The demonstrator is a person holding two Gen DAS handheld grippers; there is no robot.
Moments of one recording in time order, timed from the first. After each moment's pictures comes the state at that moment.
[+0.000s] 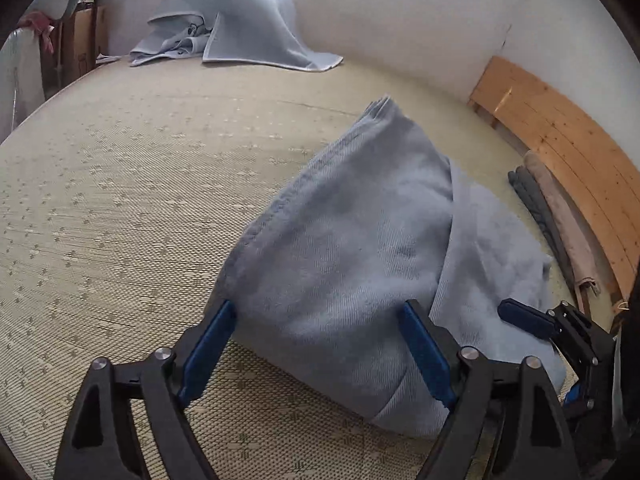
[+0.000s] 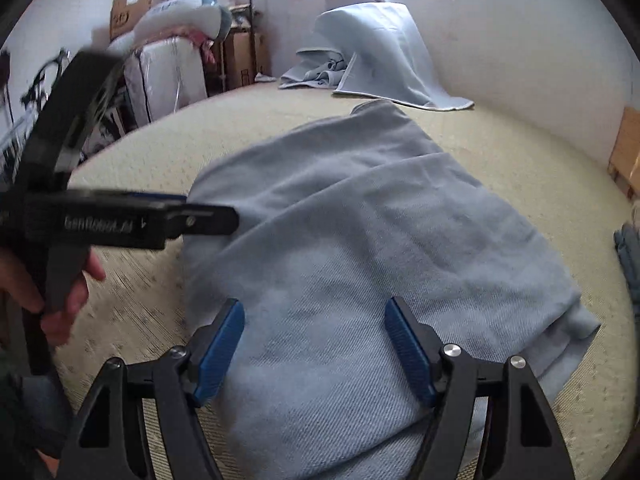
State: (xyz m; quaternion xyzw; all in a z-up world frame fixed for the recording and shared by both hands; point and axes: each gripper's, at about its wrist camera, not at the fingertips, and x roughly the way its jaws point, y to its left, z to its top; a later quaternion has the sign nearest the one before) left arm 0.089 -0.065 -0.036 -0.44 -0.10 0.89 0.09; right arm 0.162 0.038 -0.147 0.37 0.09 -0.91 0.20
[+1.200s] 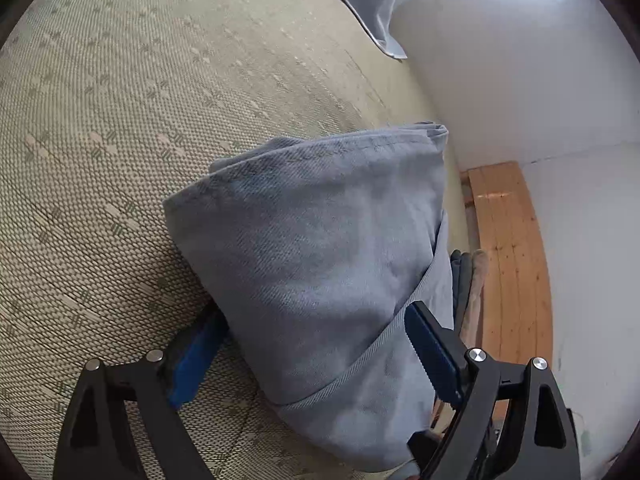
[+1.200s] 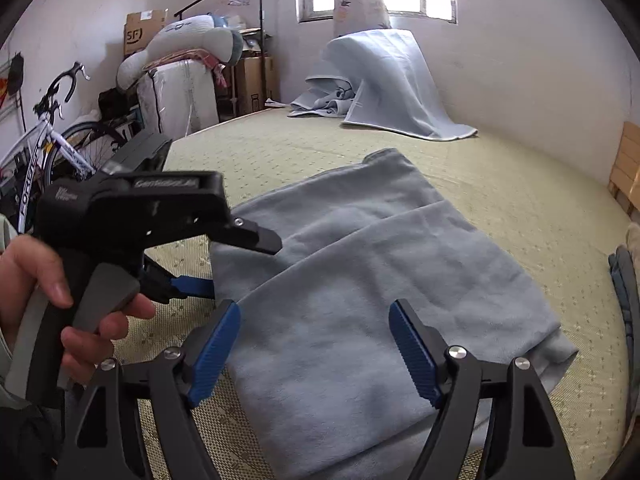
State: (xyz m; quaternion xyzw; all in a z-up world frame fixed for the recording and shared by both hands) left arm 0.082 -0.104 -0.074 -0.50 -0.44 0.74 0.11; right arm 0.181 0.033 -0.108 0.32 0.08 -0.92 0.21
